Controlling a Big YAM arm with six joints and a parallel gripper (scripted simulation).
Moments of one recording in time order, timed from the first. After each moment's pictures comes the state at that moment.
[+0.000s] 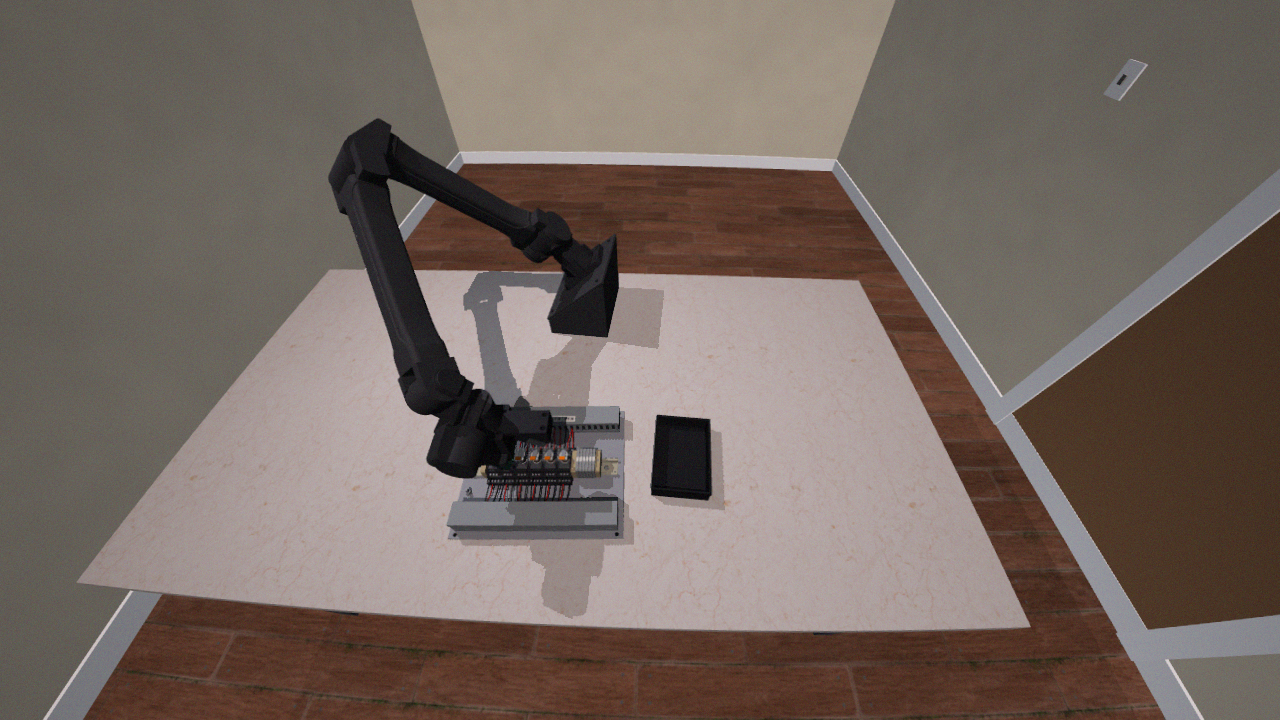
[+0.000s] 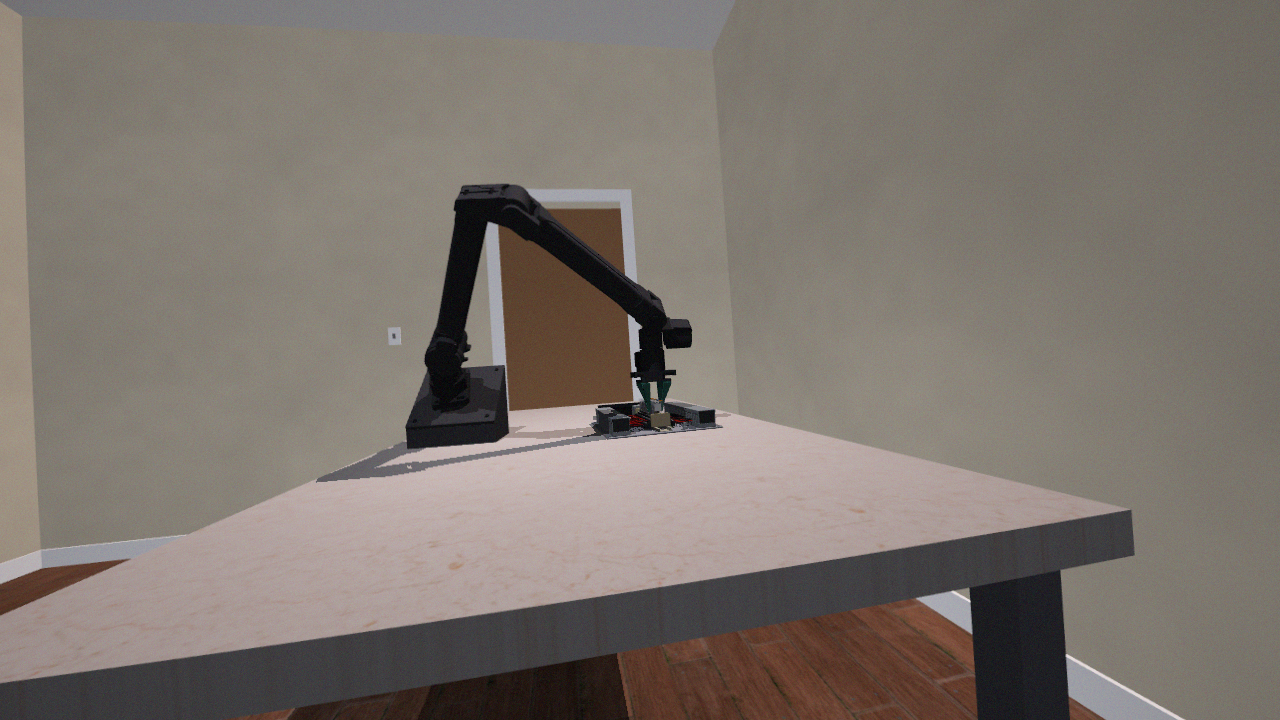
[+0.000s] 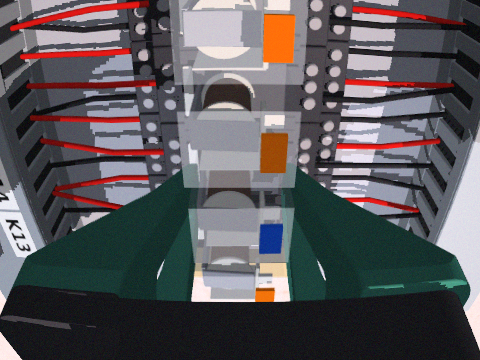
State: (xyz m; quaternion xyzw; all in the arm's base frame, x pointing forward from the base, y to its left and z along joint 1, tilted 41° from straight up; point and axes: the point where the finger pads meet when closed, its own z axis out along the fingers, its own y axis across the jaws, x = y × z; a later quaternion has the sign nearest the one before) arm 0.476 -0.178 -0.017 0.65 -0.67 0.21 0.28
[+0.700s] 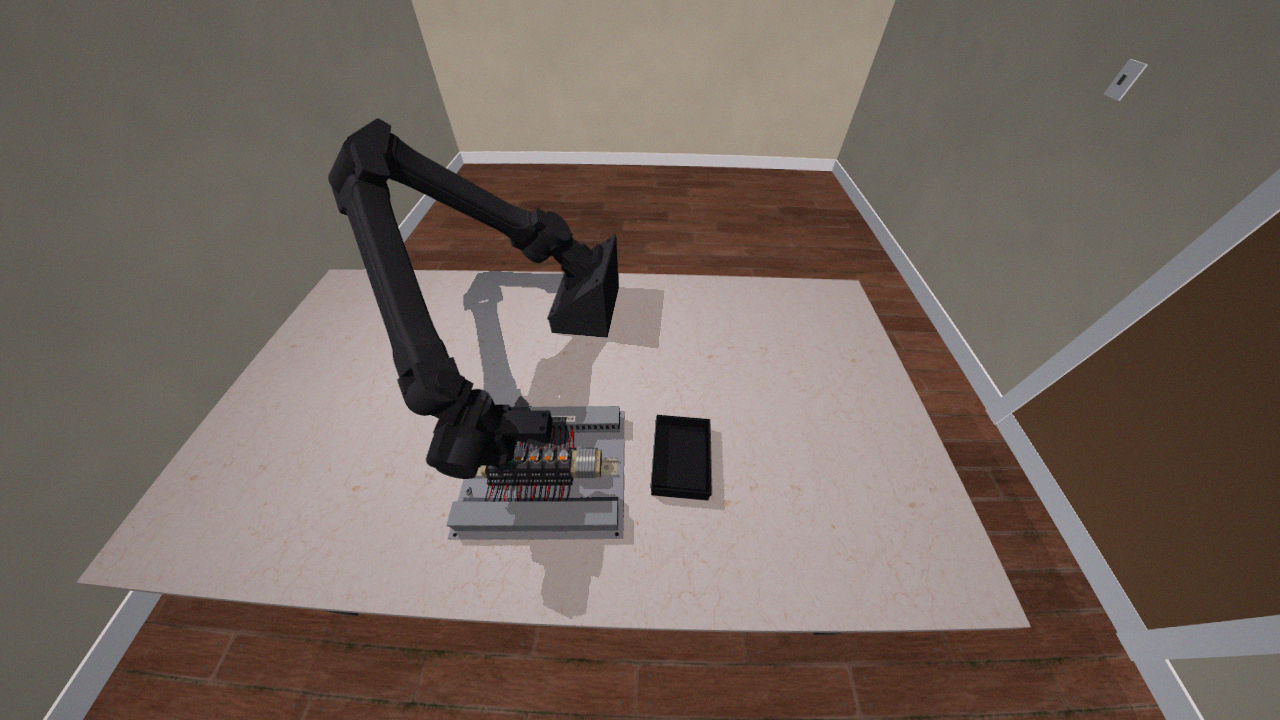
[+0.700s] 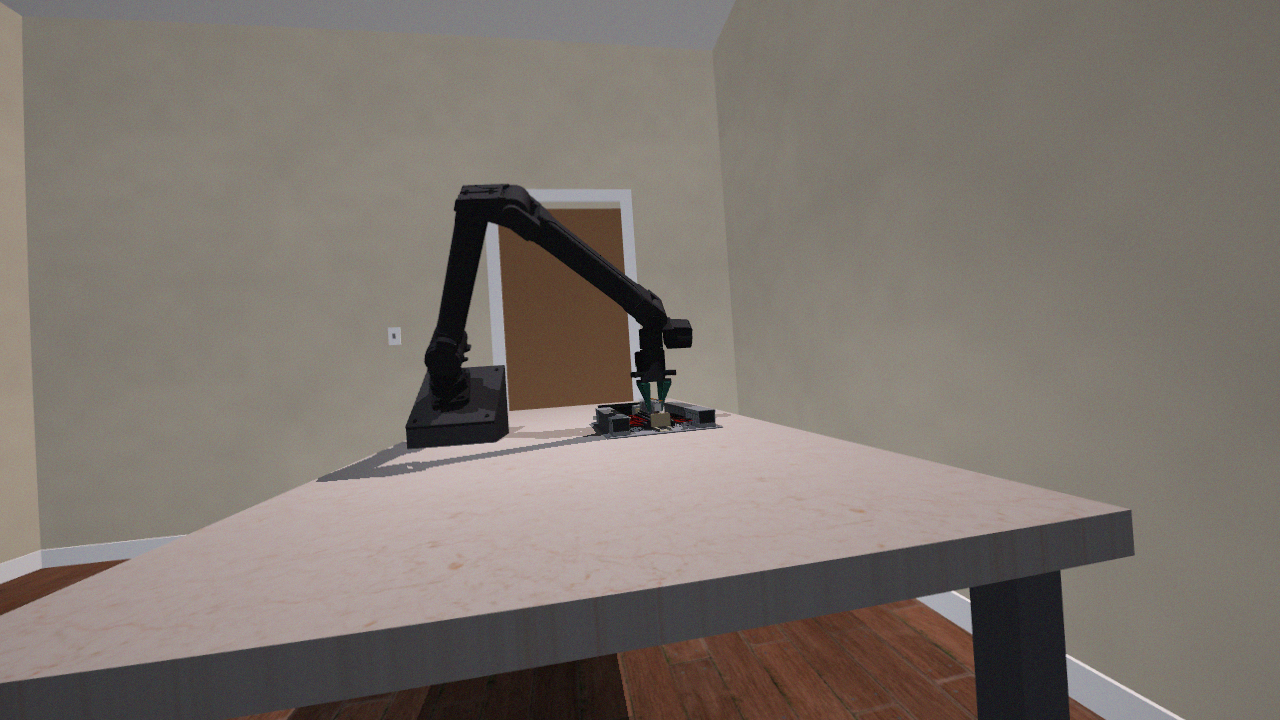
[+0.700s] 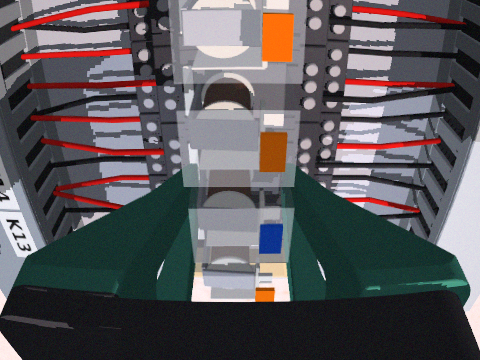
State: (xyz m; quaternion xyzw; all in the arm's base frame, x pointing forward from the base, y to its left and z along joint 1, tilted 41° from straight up) arm 0.476 -0.178 -0.017 0.65 -0.68 0.21 0.28
